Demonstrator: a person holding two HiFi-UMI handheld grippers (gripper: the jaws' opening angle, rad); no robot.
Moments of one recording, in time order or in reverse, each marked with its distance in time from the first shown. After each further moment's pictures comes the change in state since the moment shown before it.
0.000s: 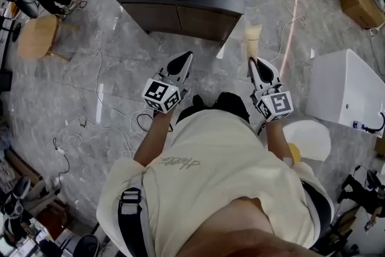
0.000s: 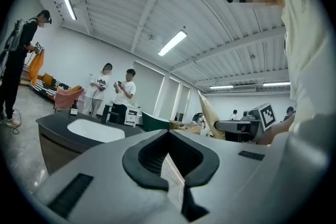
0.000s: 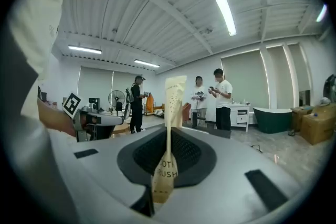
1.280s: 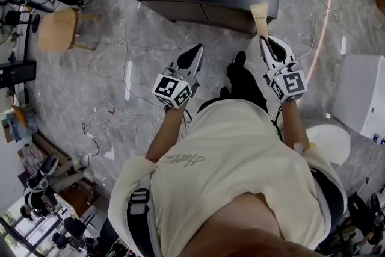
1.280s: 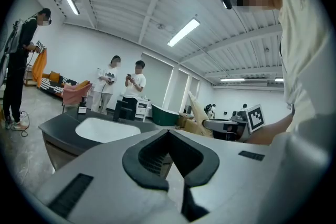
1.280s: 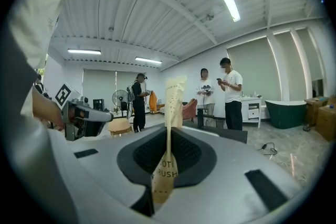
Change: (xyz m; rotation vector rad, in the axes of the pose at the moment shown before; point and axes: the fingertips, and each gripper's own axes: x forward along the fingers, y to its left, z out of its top) left arm 0.084 0.129 0.013 -0.014 0.102 0.089; right arm 0.194 -0.074 -0.015 0.039 0.037 0.099
